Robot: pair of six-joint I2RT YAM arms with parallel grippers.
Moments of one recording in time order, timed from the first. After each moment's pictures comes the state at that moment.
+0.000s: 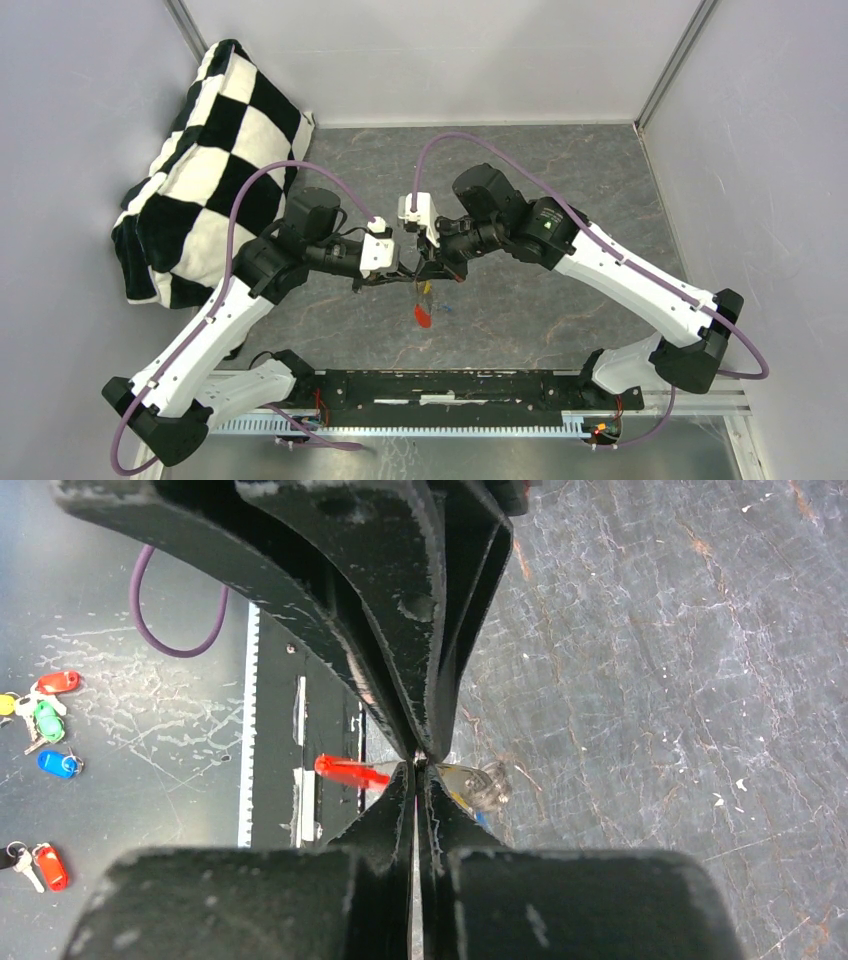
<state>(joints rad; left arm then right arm) -0.63 0.98 1.12 -0.75 0.88 0.72 0.96 1.41 1.53 -0.78 -0.56 -0.27</state>
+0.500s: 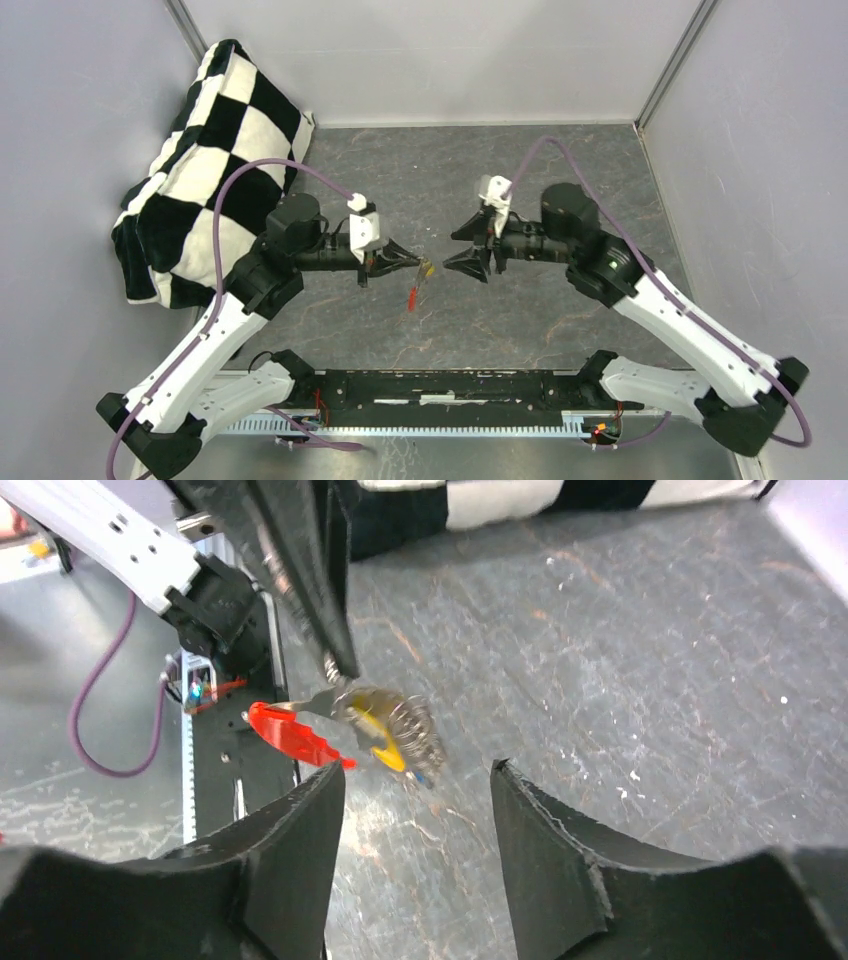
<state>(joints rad) -0.63 0.90 1.03 -0.46 0.82 0.37 0.81 1.10 1.19 -0.42 -0.53 -0.12</state>
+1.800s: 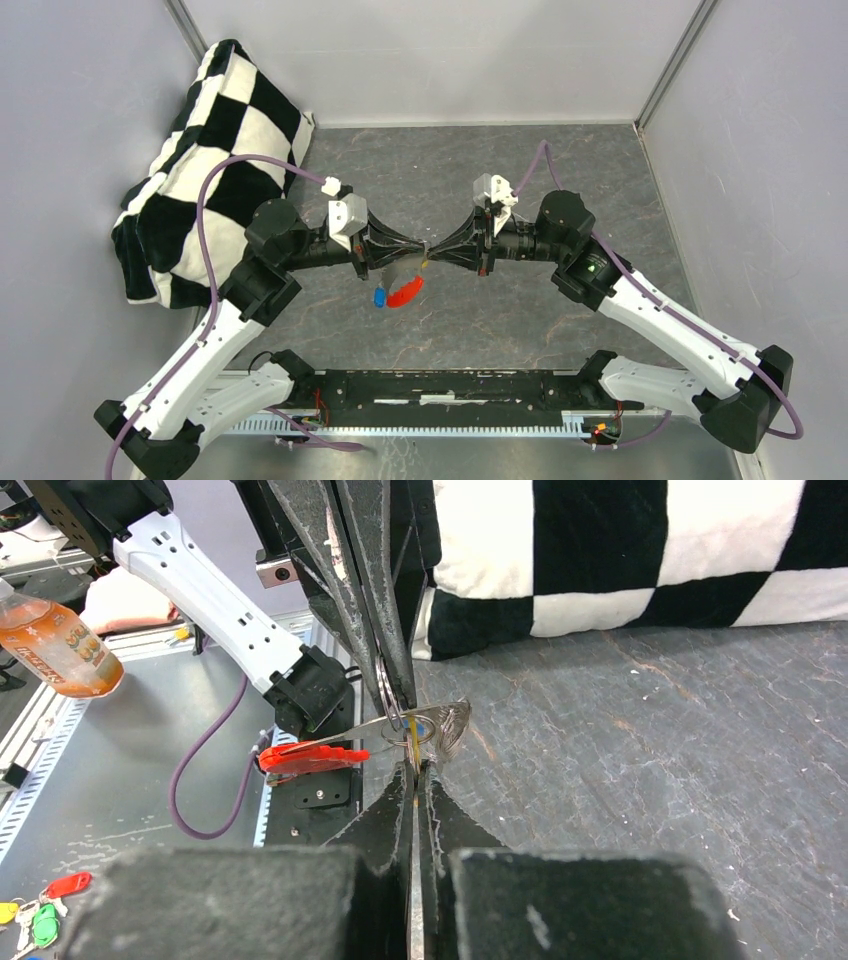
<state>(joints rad) -0.63 0.84 0.97 -0.07 0.81 0.00 0.79 1.05 0.97 0.08 -0.71 0.13</state>
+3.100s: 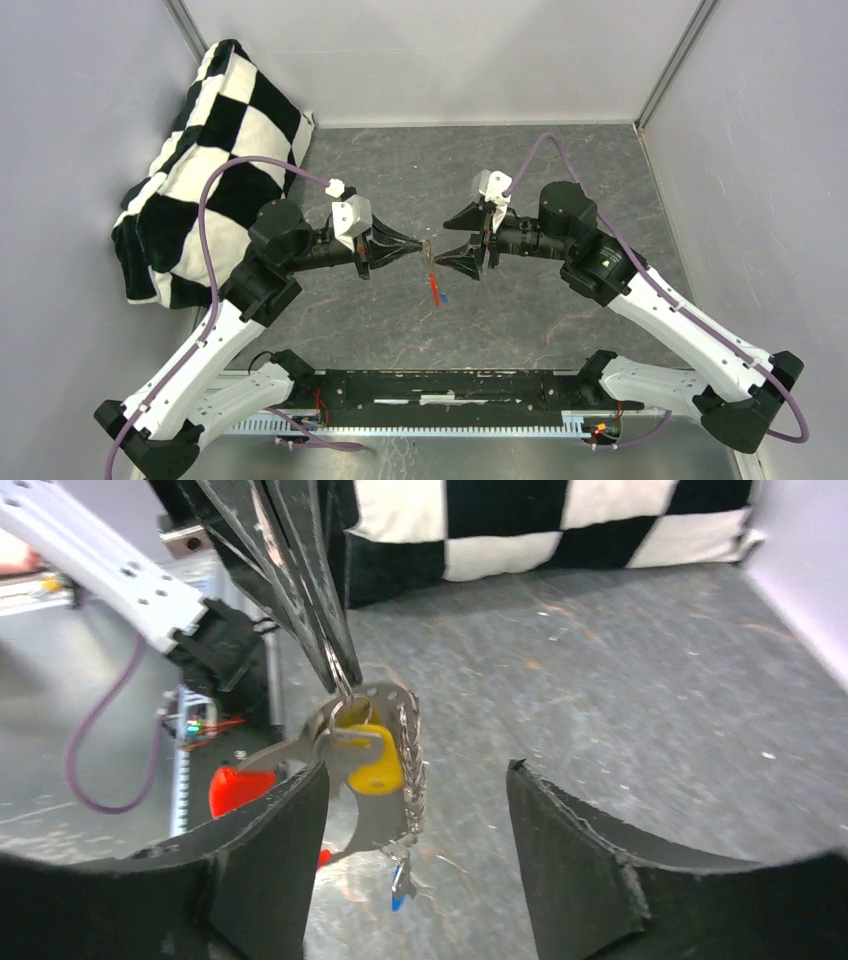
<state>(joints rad) -0.63 0.84 0.97 -0.13 0.78 0.05 0.79 1.05 1.10 -0.21 -0.57 -0.06</state>
